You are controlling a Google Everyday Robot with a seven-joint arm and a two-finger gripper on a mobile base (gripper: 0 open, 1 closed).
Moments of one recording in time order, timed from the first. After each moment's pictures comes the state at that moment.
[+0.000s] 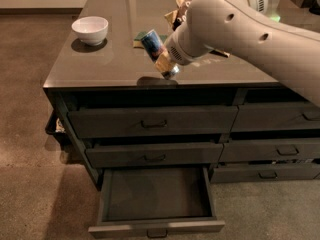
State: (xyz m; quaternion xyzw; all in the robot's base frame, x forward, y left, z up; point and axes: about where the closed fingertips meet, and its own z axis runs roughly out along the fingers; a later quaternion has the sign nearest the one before) arm 0.656 -0.032 0.899 -0.37 0.84 0.02 0.38
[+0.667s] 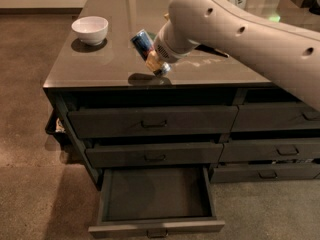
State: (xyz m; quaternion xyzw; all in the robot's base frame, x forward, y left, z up) arm 0.665 -0.008 0.893 -0.39 0.84 0.02 0.36
